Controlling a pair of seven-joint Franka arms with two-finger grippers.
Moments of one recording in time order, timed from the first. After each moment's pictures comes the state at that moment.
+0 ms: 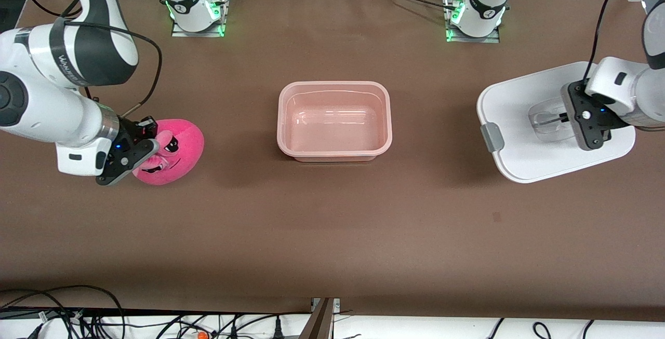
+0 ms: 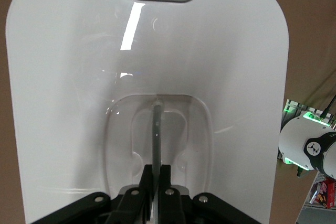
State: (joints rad) left arm -0.04 0.26 0.04 -1.40 0.04 1.39 1.27; right arm 0.10 0.36 0.09 -1.44 -0.03 1.66 -0.53
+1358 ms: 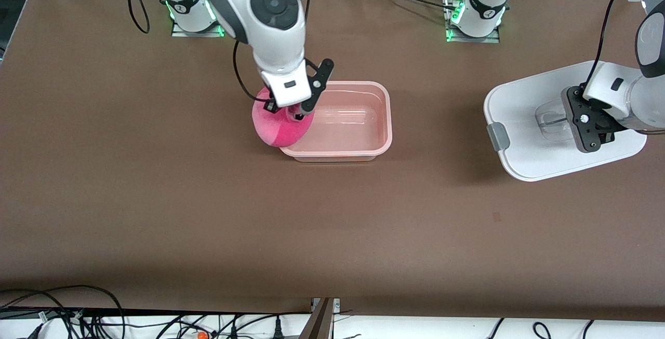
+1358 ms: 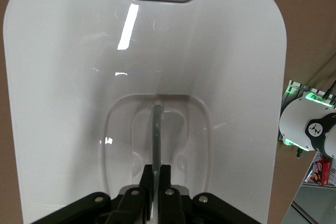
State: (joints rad) left arm -0.03 0.28 0.02 -1.40 0.11 1.37 1.27; right arm 0.66 0.43 0.10 -1.31 -0.13 1.60 -0.44
